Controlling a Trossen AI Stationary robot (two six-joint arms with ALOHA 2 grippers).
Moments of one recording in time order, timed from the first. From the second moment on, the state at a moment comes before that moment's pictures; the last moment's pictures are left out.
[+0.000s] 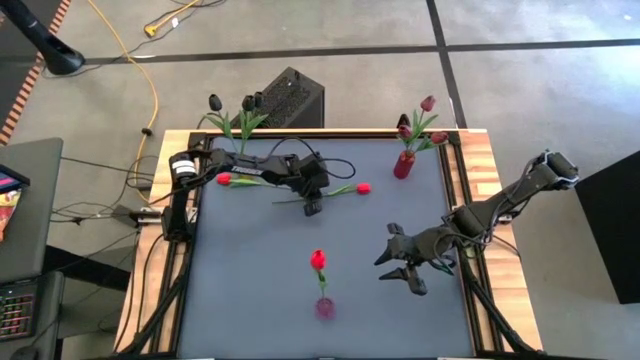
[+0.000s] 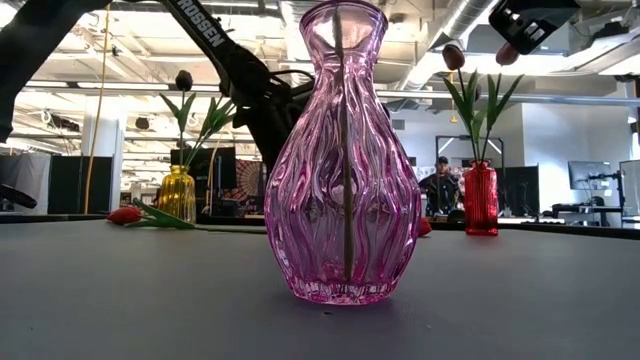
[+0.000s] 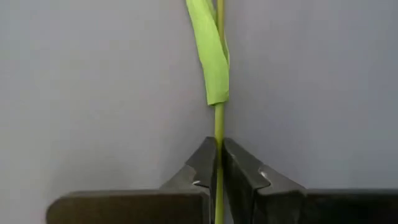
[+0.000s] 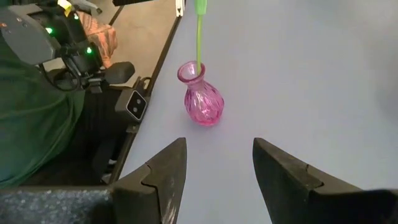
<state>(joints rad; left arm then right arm) 0.34 2.02 1.23 -0.30 0.14 0.10 0.50 1.12 0.81 -0.25 0.09 0.38</state>
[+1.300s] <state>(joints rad) 0.25 1.21 0.66 0.95 0.24 -0.27 0.47 1.12 0.81 -0.19 0.11 0.39</state>
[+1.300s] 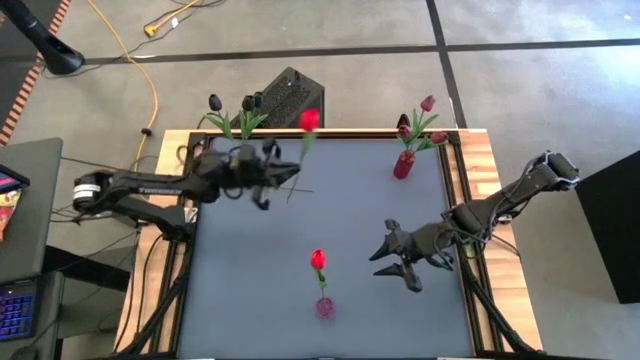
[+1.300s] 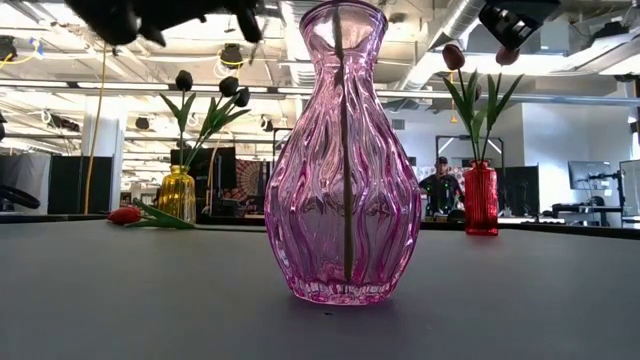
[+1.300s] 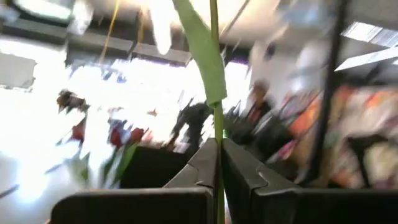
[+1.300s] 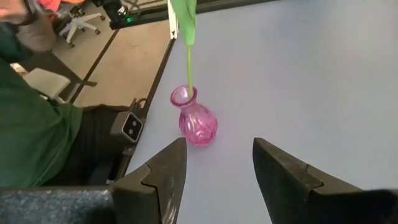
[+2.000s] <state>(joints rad) -0.28 1.28 0.42 1.54 0.17 -0.09 0.45 1.12 0.81 -0.17 0.14 0.39</state>
